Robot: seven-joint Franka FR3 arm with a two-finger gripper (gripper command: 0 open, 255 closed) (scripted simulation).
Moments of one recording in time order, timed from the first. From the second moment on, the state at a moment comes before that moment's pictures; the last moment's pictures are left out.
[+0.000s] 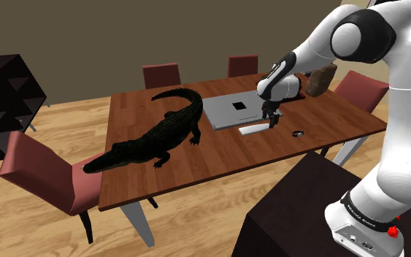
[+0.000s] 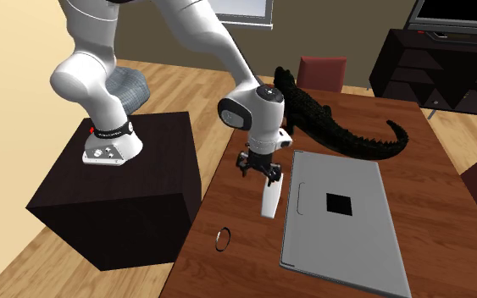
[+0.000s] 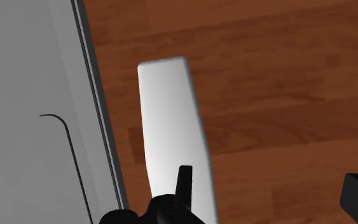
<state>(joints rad) -0.10 0.51 -0.32 -2.13 0.26 2.56 -1.64</state>
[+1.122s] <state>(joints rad) -0.19 0.80 -0.20 -1.86 0.31 2.63 -1.80</state>
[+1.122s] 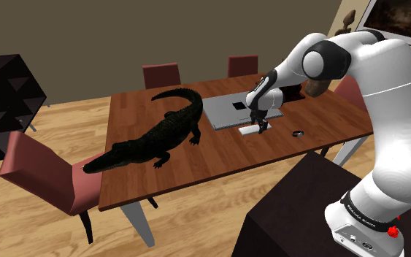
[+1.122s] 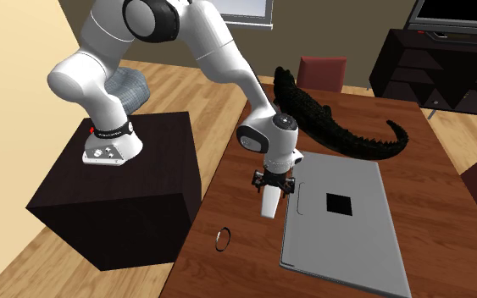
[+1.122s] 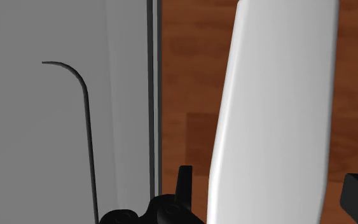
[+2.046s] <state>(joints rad) -0.19 0.80 -0.20 -1.86 0.31 2.63 -1.80</state>
